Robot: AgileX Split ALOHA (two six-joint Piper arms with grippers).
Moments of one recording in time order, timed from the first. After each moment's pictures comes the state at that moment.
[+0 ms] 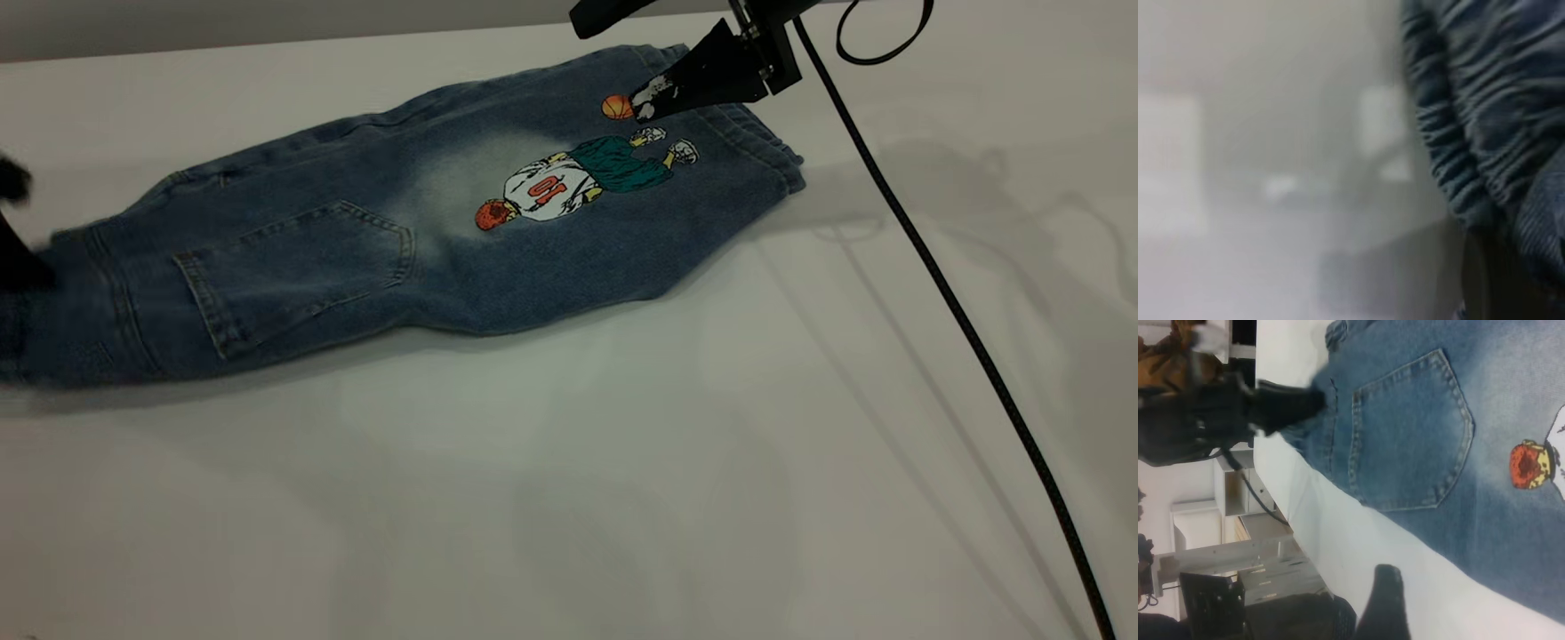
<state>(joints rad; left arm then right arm) 0.34 2.00 -0.92 -0.83 0.46 0.89 0.19 2.42 -1.71 1.23 1.22 -0.73</state>
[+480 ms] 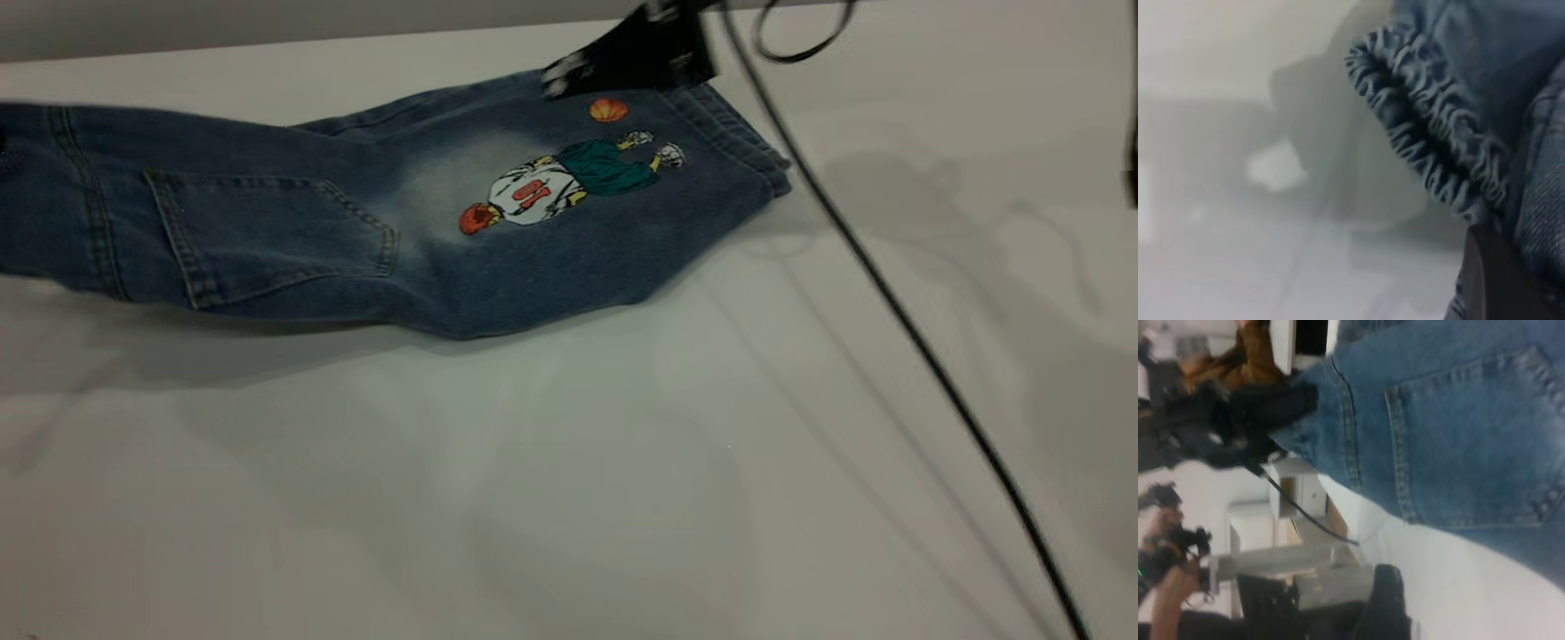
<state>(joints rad) 0.34 1.74 -0.92 -0.83 0.60 0.82 0.29 2.42 -1.71 1.38 1.21 -0.73</state>
